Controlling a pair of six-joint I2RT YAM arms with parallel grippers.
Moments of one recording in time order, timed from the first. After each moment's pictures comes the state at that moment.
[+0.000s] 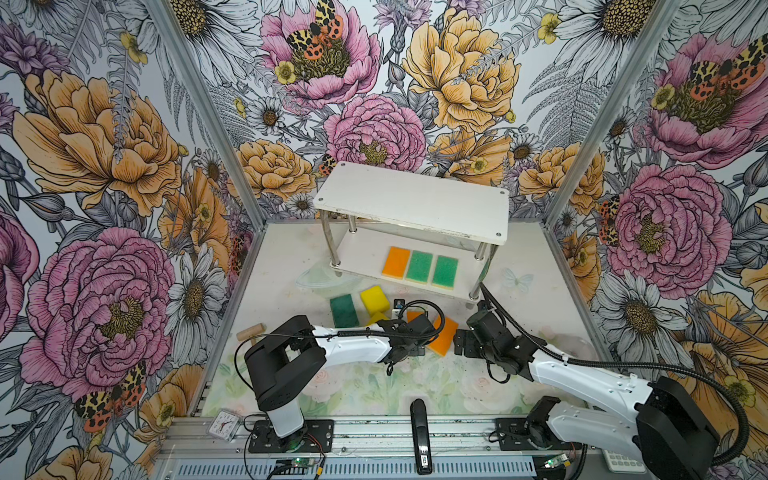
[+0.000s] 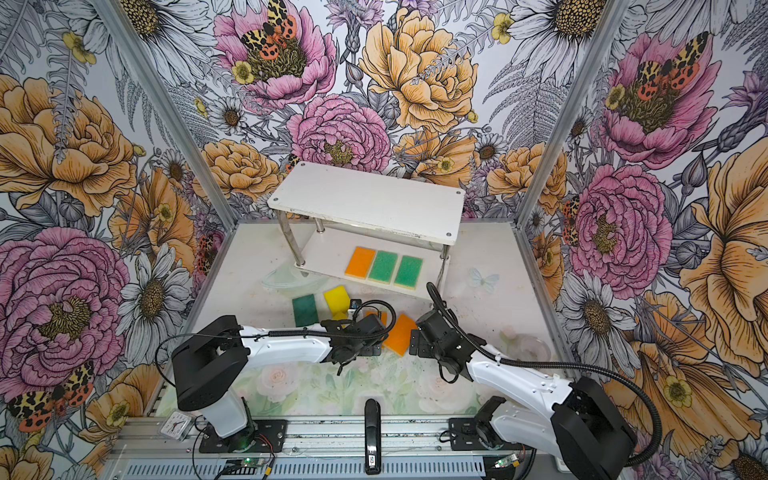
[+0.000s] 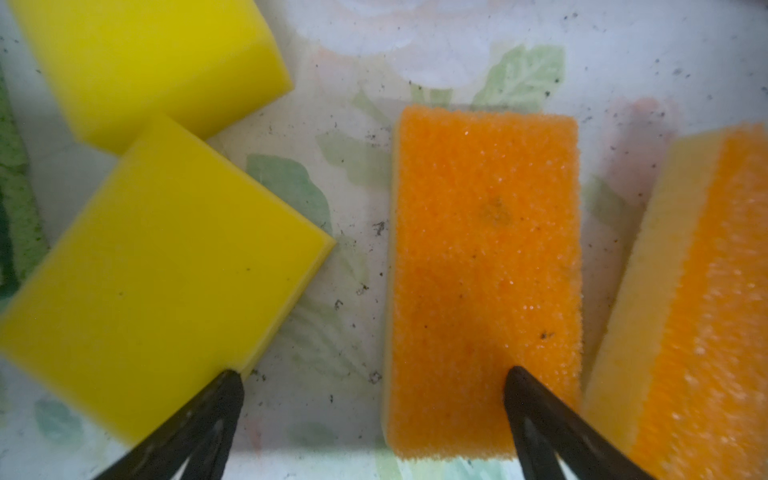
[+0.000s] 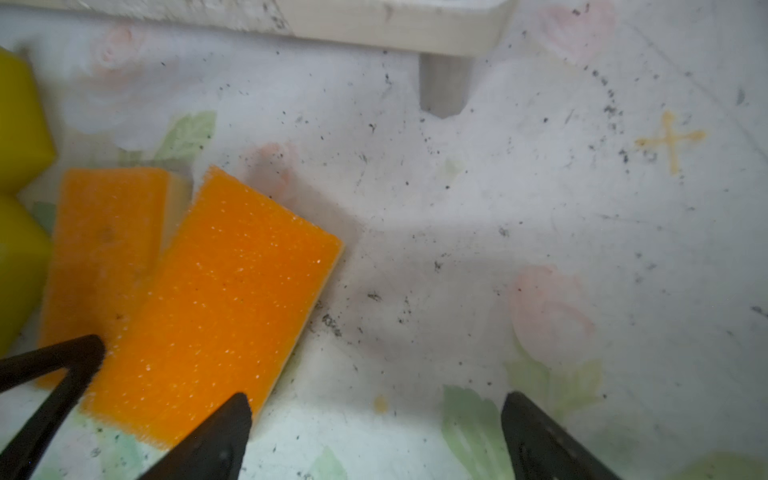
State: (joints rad) left arm -1.05 1.71 0.96 -0.45 -0.43 -0.94; right arm 0.68 1.08 0.50 -0.42 0.19 0.70
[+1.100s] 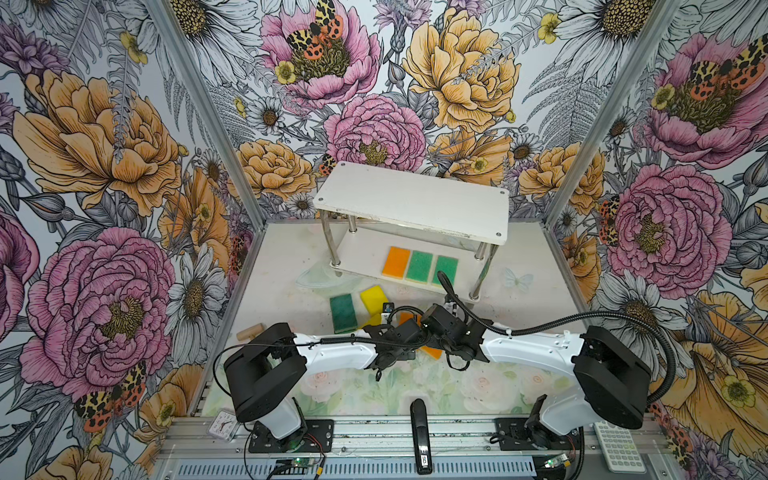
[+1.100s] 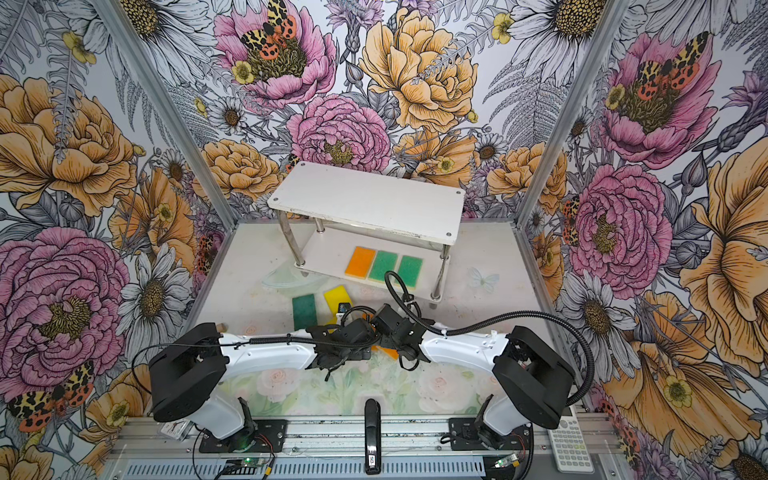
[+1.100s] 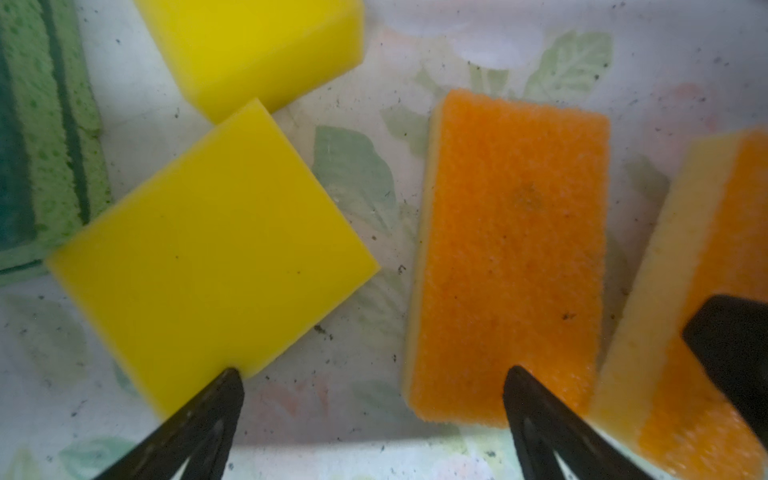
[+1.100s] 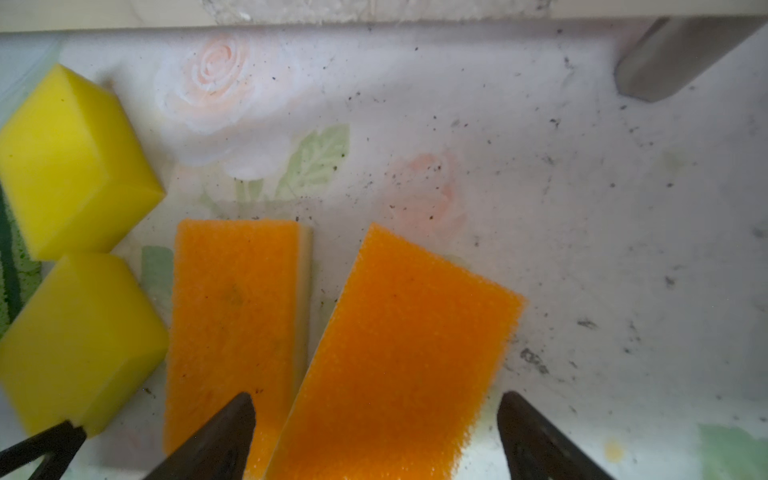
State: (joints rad) left arm -1.04 1.60 0.85 -0.44 -0.43 -0.96; right arm 0.90 1.51 0.80 -0.42 0.30 1.01
